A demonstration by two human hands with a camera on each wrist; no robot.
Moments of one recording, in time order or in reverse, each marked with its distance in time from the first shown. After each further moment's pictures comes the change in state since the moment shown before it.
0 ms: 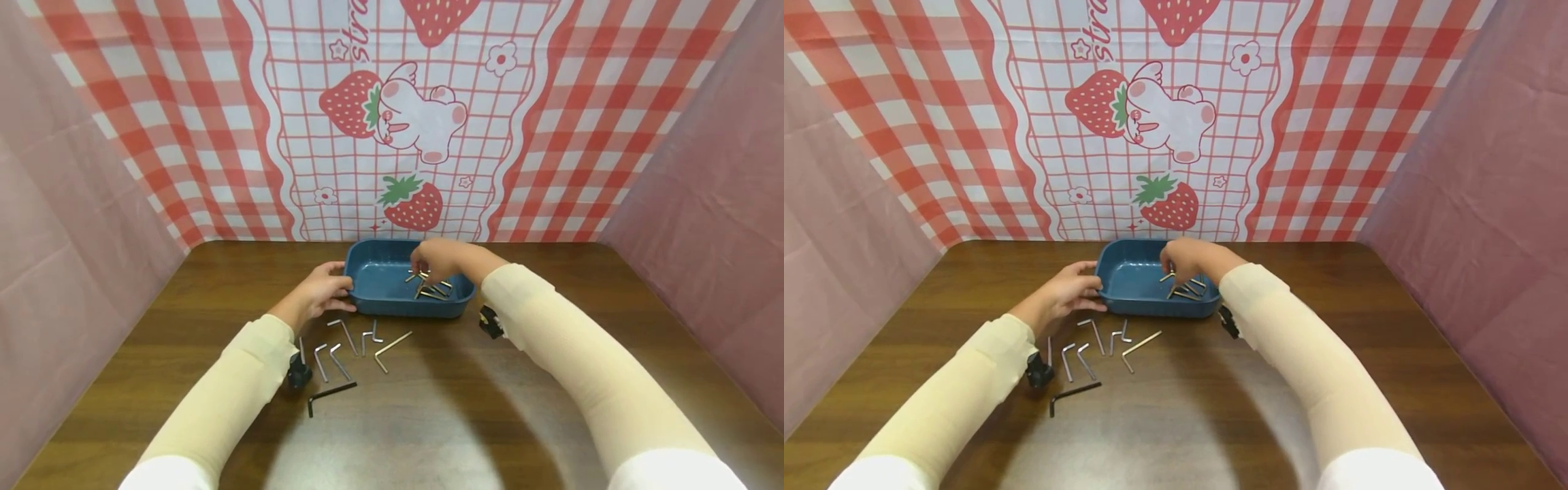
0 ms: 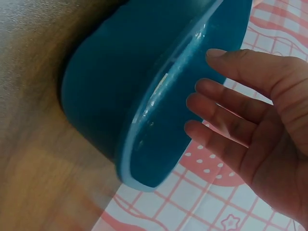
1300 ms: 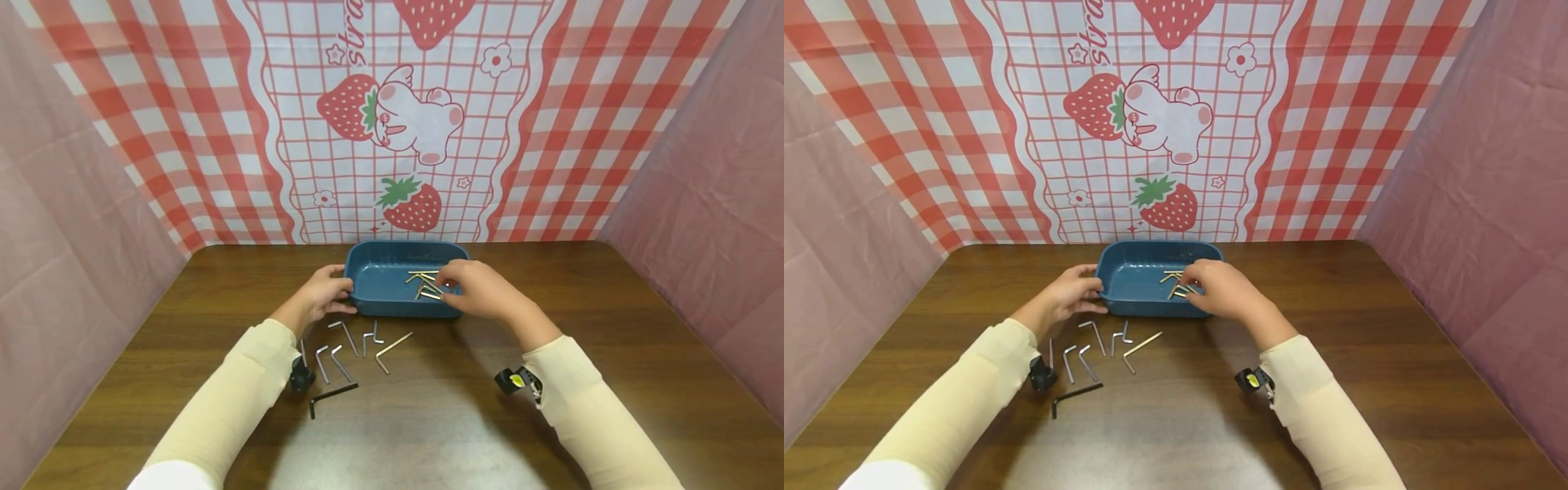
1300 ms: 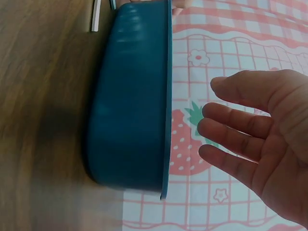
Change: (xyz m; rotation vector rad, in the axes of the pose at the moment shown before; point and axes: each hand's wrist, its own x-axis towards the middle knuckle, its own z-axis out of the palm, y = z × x) left_hand -0.001 0.000 0.002 0.013 0.013 0.011; right_hand -0.073 -0.010 0.049 0.088 0.539 -0.047
